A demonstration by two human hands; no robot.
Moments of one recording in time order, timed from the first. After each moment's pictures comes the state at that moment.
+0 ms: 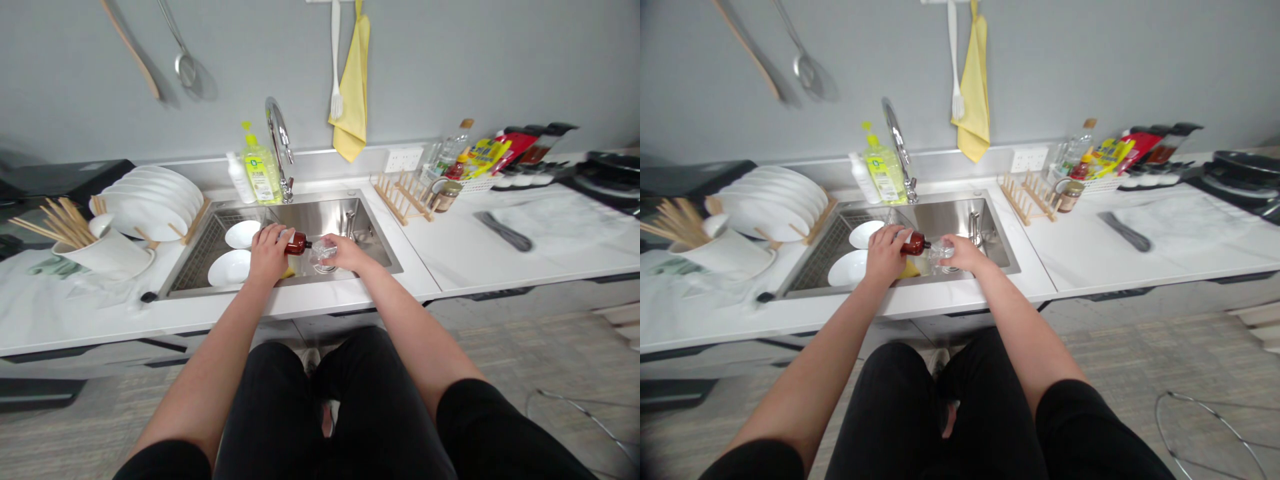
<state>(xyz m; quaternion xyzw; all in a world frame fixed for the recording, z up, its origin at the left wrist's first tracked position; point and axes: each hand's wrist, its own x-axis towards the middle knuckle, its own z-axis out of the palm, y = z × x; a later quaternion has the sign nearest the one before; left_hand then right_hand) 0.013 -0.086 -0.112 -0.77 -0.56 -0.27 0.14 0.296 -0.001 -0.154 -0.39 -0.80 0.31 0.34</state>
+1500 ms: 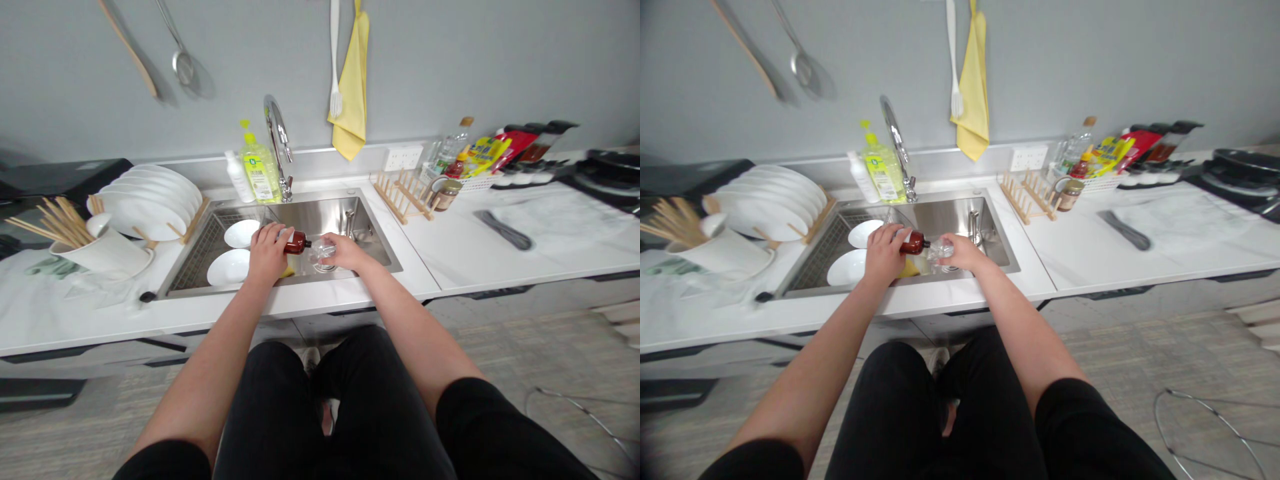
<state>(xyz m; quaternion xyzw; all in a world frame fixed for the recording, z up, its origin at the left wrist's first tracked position) 0.014 -0.086 -0.112 -0.76 -0.57 -0.27 0.15 0.295 -0.002 -0.150 -0.38 -0.80 0.31 0.34</state>
